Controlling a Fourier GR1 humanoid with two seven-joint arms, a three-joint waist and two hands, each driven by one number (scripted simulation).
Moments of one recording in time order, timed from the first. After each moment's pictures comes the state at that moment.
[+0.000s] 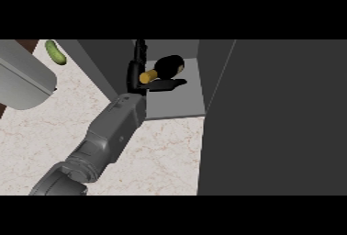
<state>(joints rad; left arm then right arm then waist) -1.10 0.00 0.03 -0.10 0.41 0.33 -0.85 -0.09 -0.01 0.12 -2.44 -0.13 0.16 0.59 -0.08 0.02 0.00</state>
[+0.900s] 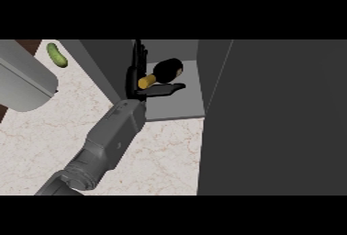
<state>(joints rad) -1.01 0.00 -0.11 -0.22 0.60 0.26 -0.86 -0.11 -0.01 0.16 -2.44 -0.12 0.11 0.63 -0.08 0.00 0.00</state>
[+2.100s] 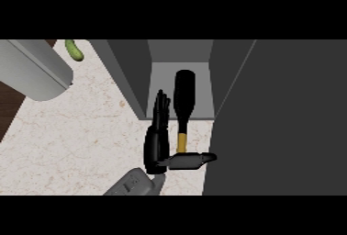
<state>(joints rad) -0.37 0.02 -0.72 -1.20 0.66 0.72 -0.71 -0.06 -0.04 0.09 -2.46 -0.09 0.11 0.61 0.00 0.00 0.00</state>
